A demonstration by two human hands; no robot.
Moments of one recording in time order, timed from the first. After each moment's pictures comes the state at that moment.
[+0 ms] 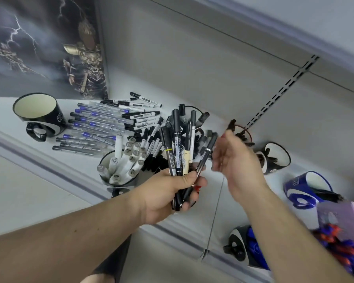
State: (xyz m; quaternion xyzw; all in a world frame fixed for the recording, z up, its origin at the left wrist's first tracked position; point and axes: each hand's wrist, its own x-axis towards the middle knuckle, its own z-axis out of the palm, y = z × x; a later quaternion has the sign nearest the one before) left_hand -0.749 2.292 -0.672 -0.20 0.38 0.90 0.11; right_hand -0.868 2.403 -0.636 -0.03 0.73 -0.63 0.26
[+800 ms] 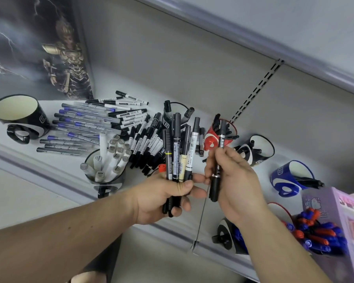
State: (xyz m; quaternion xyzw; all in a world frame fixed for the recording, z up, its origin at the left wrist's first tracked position) left_hand -0.748 2.310 -0.669 -0.15 0.41 0.88 0.18; right_hand -0.827 2.442 -0.620 0.00 0.65 -0.72 0.24
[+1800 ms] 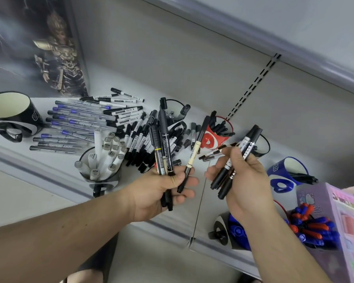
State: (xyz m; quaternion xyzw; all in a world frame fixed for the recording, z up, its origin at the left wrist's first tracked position) left_hand -0.749 2.316 -0.665 -0.23 0.39 0.88 0.13; right_hand -0.830 2.457 -0.618 0.05 0.65 -0.74 0.17
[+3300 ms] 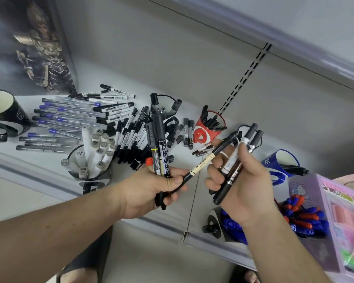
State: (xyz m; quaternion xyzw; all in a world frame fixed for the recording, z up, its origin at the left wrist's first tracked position) left_hand -0.751 2.320 -0.664 -0.16 0.45 0.87 0.14; right_hand -0.835 2.485 -0.623 0.00 0.46 -0.82 0.36
